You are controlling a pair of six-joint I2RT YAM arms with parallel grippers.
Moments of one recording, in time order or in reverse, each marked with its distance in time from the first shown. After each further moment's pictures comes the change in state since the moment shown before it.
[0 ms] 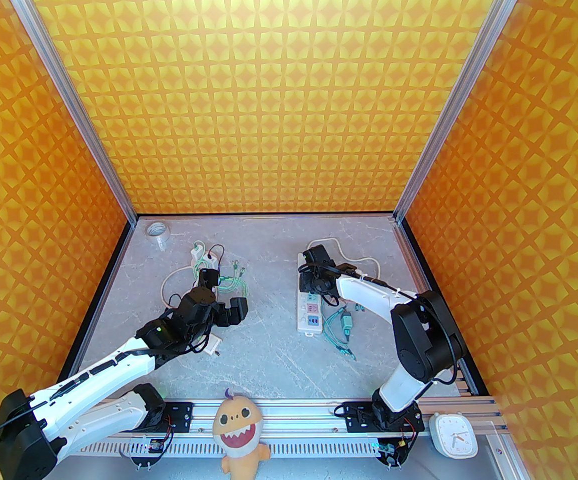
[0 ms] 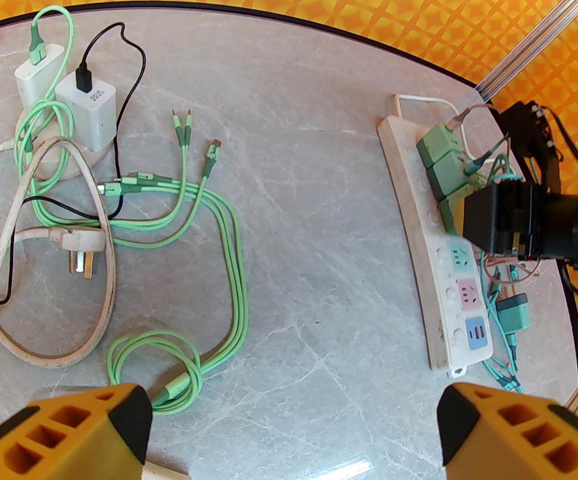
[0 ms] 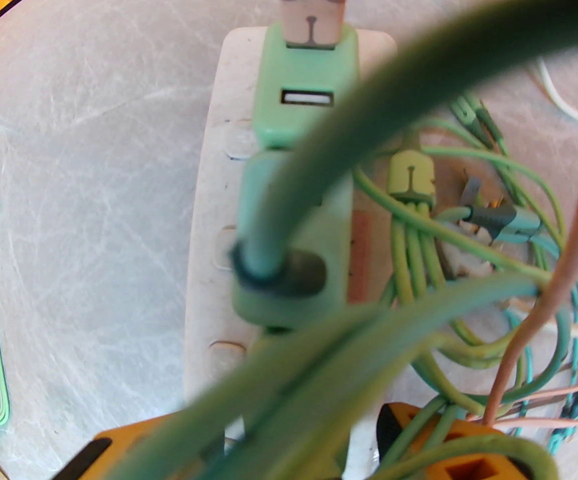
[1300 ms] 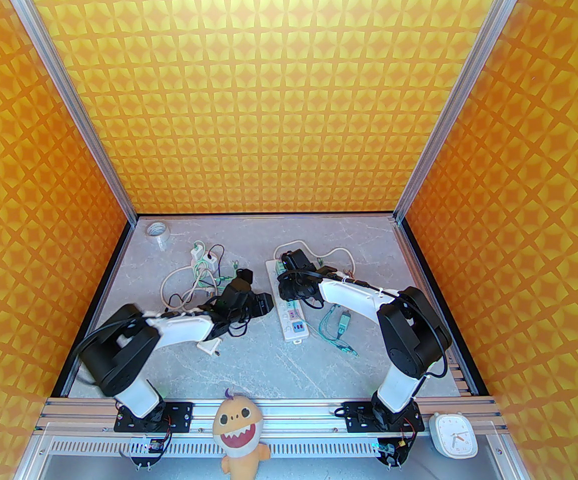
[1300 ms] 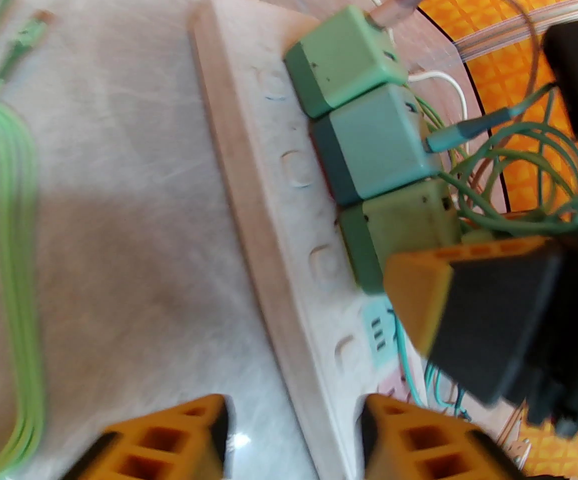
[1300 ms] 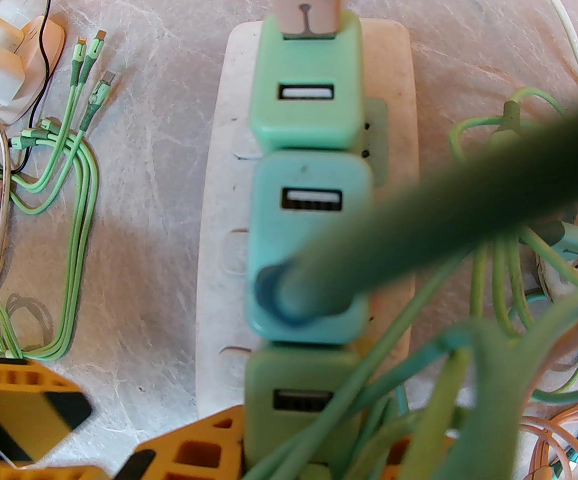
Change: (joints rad) left arm 0.013 0.708 0.084 0.623 0.311 -0.254; right arm 0.150 0.055 0.051 0.025 -0.155 -0.051
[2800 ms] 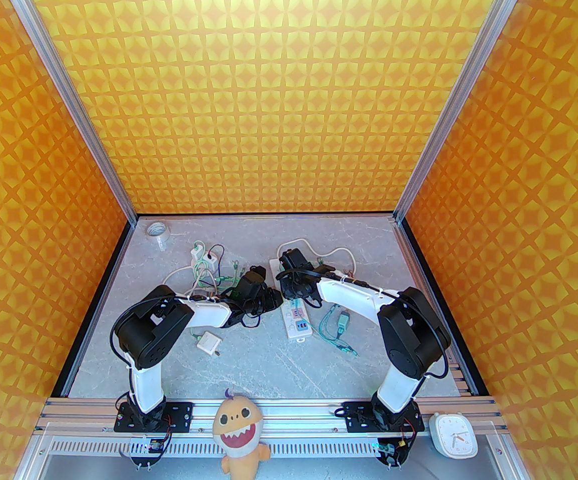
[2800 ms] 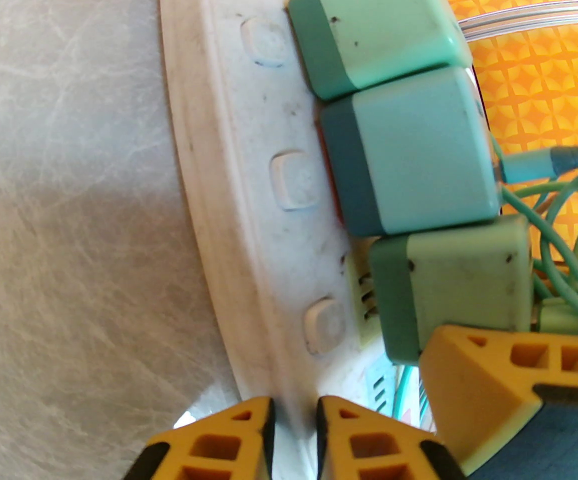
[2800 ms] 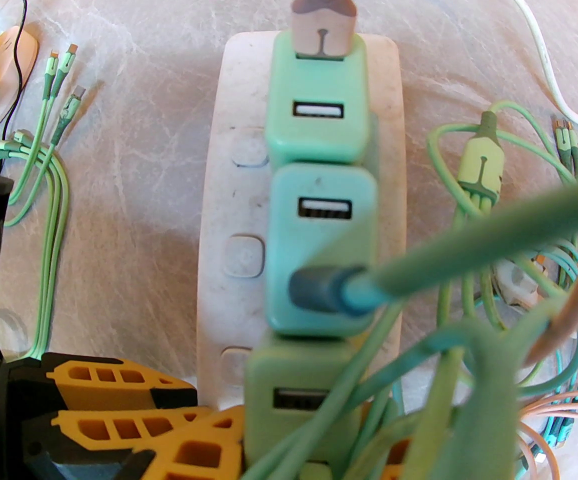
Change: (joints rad) left arm 0.003 0.191 0.173 -0.015 0.093 -0.060; right arm 0.023 -0.003 0.033 -0.053 0.117 -0.006
